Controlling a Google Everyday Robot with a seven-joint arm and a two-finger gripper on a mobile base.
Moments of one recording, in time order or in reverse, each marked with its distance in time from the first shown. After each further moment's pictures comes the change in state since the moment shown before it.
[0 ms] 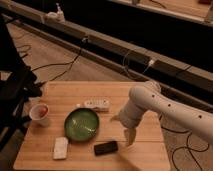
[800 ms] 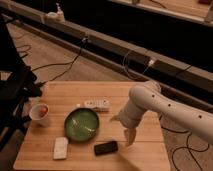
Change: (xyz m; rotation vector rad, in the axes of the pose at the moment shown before) arm 0.000 0.000 0.000 0.000 0.000 0.000
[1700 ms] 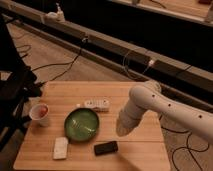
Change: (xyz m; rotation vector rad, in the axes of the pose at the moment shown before) arm 0.007 -0.010 -0.008 0.042 0.014 0.010
